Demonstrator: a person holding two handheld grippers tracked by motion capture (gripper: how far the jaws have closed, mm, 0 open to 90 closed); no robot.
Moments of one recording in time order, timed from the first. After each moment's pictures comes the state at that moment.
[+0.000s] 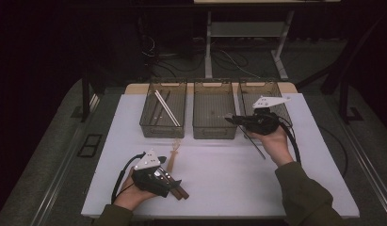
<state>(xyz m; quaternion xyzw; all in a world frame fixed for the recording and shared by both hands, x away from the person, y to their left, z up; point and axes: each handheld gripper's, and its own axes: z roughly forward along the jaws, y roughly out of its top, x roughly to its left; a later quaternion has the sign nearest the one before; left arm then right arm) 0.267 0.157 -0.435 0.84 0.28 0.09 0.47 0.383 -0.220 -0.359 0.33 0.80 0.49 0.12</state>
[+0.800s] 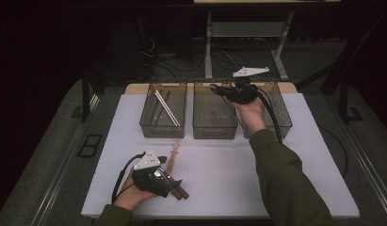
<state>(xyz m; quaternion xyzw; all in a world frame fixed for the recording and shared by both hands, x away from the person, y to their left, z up) 0.267 0.157 -0.434 0.83 0.27 0.09 0.48 0.462 -0.170 -0.327 0.35 0.78 0.50 0.17</state>
